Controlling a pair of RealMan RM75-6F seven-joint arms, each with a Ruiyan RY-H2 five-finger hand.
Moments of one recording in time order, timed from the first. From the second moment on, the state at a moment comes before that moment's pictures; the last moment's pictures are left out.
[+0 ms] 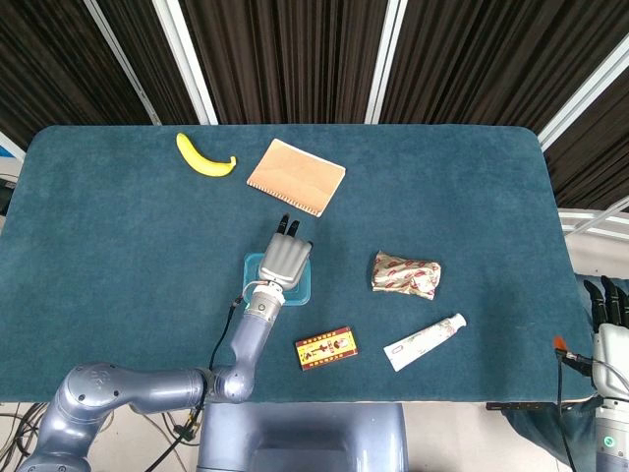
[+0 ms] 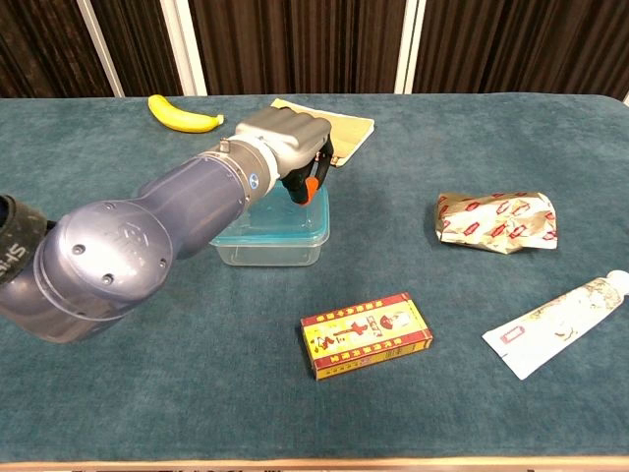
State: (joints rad) left arm -1.15 -1.98 -0.29 -1.16 0.64 1.06 0.87; right arm 0.02 -1.17 0.17 -1.71 -1.28 1.54 -0.15
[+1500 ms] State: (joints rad) left arm -1.10 -2.04 -0.25 -1.10 0.72 1.04 0.95; right arm 0.02 -1.17 0.17 -1.71 -1.29 1.54 -0.15
